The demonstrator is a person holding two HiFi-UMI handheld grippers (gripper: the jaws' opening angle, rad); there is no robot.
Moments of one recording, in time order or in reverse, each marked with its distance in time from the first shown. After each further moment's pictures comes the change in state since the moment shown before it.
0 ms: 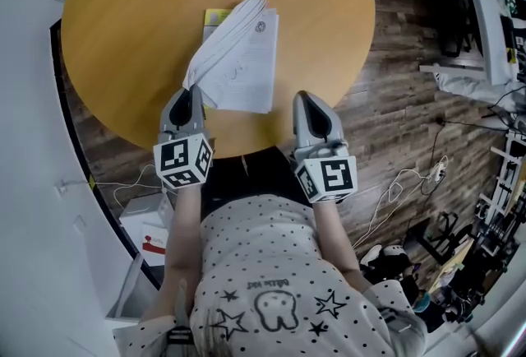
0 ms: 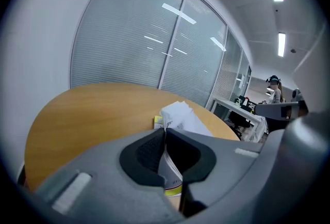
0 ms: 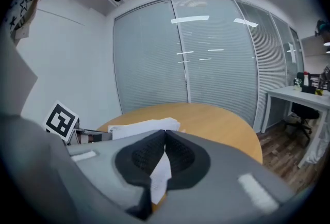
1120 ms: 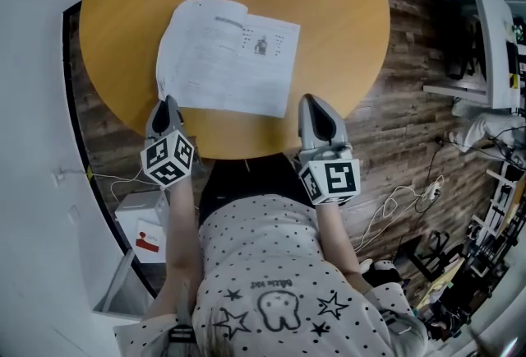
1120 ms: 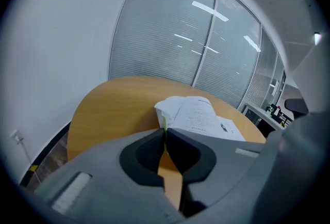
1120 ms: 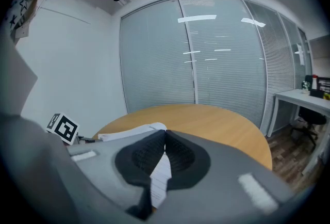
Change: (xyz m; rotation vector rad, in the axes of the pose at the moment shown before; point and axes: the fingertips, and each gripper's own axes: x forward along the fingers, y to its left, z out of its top) left arm -0.038 0.120 -0.041 -0.174 0.037 0.302; right arm 0.021 0.029 0.008 -0.040 0.003 0.057
